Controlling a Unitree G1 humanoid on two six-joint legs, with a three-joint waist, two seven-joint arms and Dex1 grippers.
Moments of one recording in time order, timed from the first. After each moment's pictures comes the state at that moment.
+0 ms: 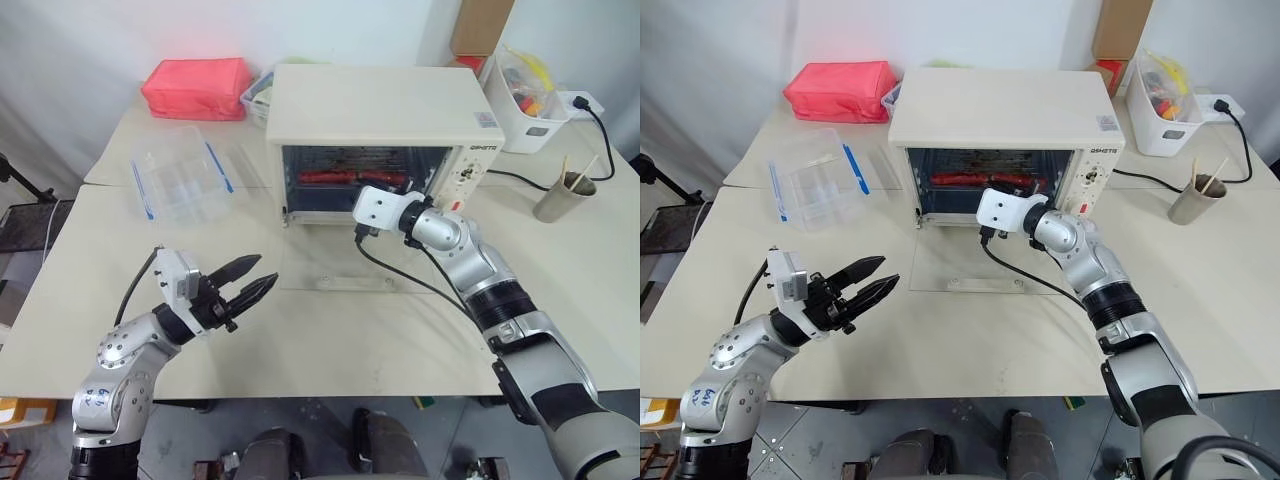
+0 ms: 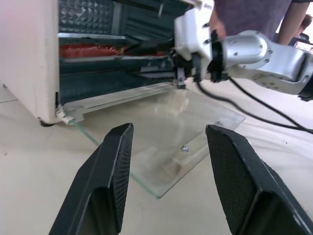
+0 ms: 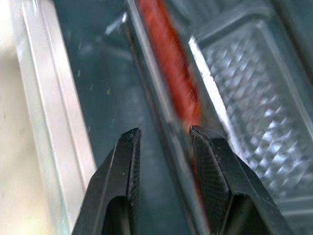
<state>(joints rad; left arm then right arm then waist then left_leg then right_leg) -0.05 0.41 0.21 -0.38 -0.59 0.38 -0.75 -0.92 -0.41 0.31 0.61 -0.41 -0.25 0.41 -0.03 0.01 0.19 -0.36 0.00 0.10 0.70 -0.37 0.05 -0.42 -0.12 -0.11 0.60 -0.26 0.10</state>
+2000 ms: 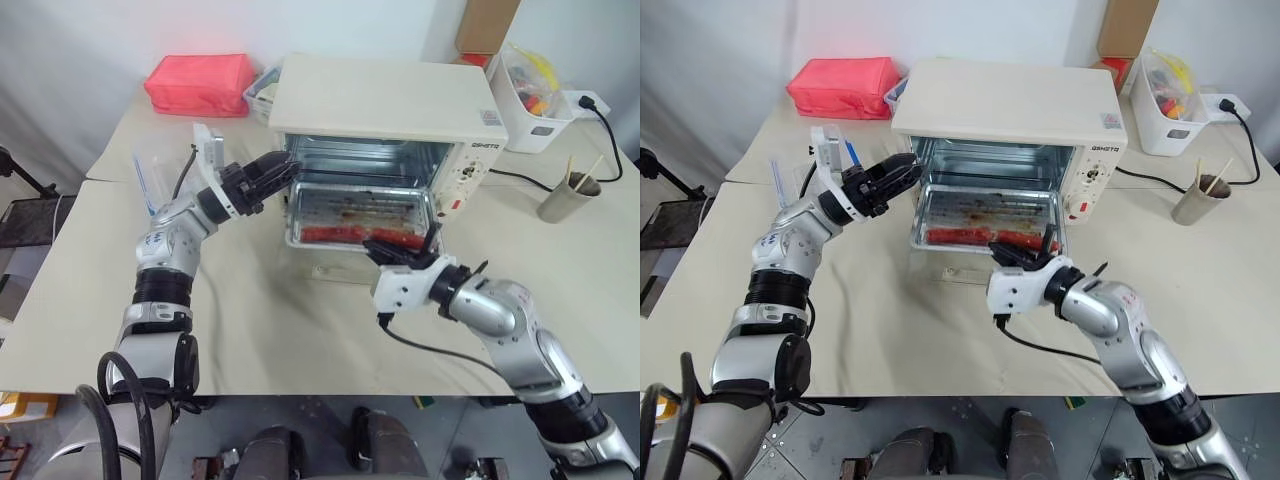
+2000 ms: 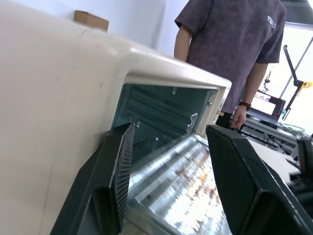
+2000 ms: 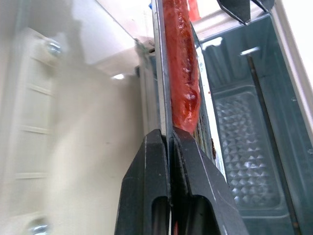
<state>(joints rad) -0.92 0.37 0.21 0.66 -0.53 0.32 -1.00 -0.28 -0.59 0.22 -0.39 -0.49 -0.05 0.60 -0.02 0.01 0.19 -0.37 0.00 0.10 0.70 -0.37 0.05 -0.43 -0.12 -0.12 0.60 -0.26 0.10</state>
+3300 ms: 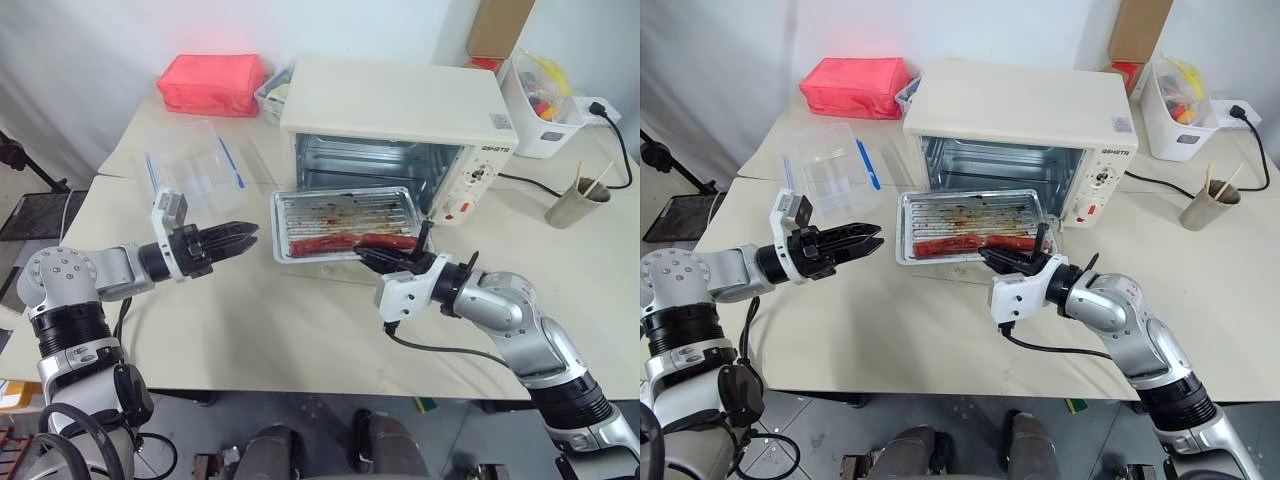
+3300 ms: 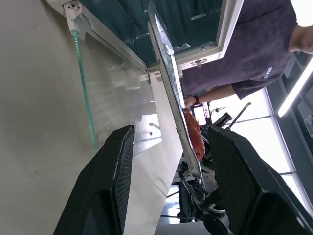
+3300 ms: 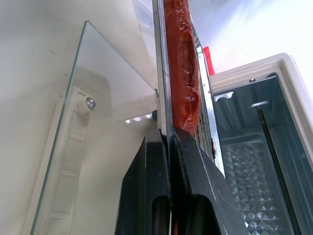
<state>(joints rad) -0.73 0.54 0.53 0.33 -0.96 1.61 -0.60 -0.38 -0.63 0.21 -0.24 -0.39 -0.29 0.63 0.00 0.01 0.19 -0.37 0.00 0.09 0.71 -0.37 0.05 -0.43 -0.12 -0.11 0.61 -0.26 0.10</state>
